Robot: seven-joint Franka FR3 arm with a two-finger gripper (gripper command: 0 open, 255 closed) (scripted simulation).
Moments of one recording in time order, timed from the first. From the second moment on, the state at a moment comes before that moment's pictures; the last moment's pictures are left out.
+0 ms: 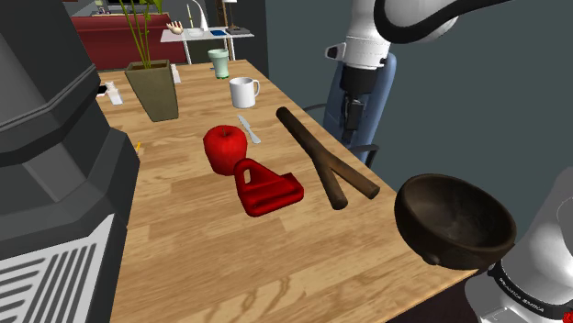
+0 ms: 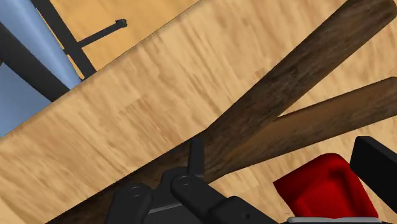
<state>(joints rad) 0.26 -0.33 0.01 -2.23 0.14 1.93 -0.53</state>
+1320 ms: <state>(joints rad) 0.43 0.04 0.13 -1.97 0.20 2.17 -0.90</state>
